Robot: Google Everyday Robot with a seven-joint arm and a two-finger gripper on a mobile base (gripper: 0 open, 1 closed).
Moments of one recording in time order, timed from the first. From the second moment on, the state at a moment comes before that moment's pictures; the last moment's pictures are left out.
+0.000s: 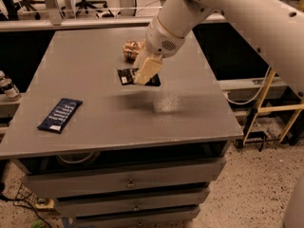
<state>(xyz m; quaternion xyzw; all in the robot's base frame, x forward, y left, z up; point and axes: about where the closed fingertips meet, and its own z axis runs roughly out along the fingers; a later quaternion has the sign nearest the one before) 0.593 0.026 0.896 -0.72 0.64 0.14 0.23</state>
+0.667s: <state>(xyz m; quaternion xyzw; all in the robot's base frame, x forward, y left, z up) 0.557 0.127 0.856 -0.83 0.52 0.15 0.14</state>
